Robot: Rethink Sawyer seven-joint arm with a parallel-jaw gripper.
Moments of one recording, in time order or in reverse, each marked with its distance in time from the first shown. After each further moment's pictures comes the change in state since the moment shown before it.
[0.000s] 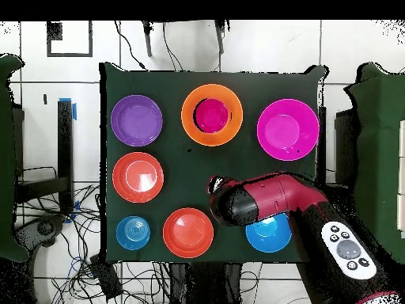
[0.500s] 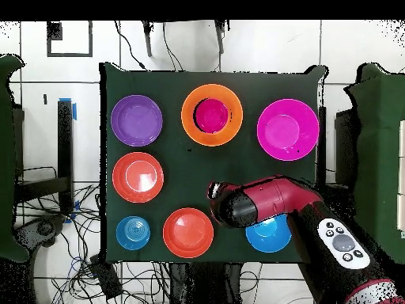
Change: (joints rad) arm -0.012 0.081 -0.012 -0.001 -0.039 -0.023 0.000
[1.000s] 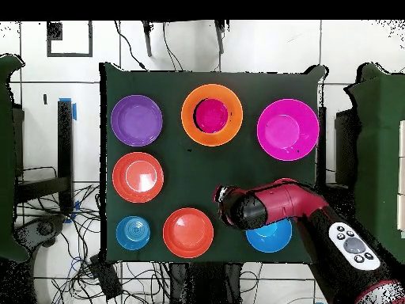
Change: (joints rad) arm -0.068 0.051 0.009 -0.001 -0.006 0.000 0.000
